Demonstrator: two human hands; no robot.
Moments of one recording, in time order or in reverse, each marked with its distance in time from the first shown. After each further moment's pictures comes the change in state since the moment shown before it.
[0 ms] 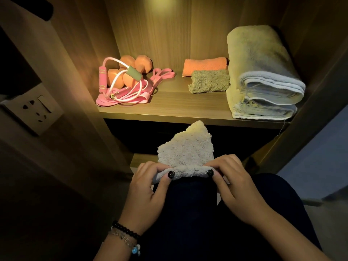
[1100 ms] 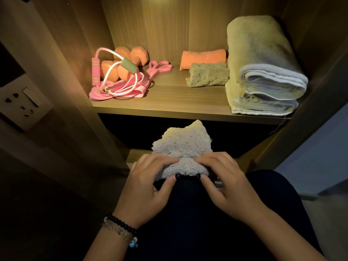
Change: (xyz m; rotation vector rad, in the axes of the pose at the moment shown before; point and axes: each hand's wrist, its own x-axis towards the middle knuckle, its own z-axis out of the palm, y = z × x) left_hand 0.012 0.005 -0.004 0.123 -0.118 0.142; right_hand 0.003 -0.004 0.006 -0.059 -0.021 -0.066
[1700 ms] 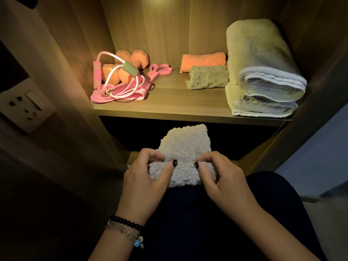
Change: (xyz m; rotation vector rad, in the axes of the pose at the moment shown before) left_hand 0.003 0.002 0.005 -0.105 0.169 -0.371; right_hand 0.009 -0.015 0.008 0.092 0.114 0.237
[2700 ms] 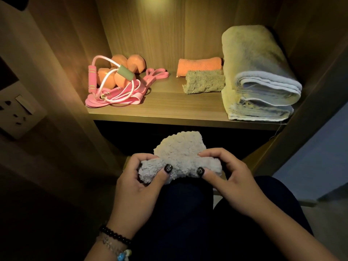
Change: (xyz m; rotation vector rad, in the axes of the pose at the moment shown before) left_hand 0.000 0.008 -0.002 -0.304 0.031 -0.041; right_hand 0.012 0.012 -0.022 0.464 -0.177 0.180
